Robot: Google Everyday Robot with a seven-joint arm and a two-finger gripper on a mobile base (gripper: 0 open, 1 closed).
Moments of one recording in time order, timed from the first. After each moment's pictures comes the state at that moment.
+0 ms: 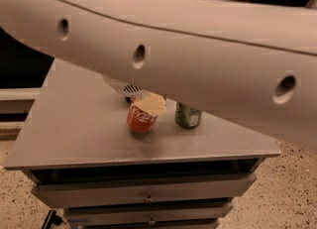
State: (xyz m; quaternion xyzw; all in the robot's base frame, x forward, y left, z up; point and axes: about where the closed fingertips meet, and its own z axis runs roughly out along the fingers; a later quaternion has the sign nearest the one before) arm 0.448 0.007 0.928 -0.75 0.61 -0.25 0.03
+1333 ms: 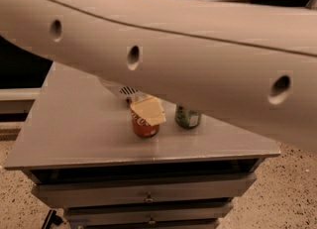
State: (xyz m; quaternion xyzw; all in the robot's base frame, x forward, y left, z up) arm 0.444 0.012 0.927 -0.75 0.61 -0.25 0.03
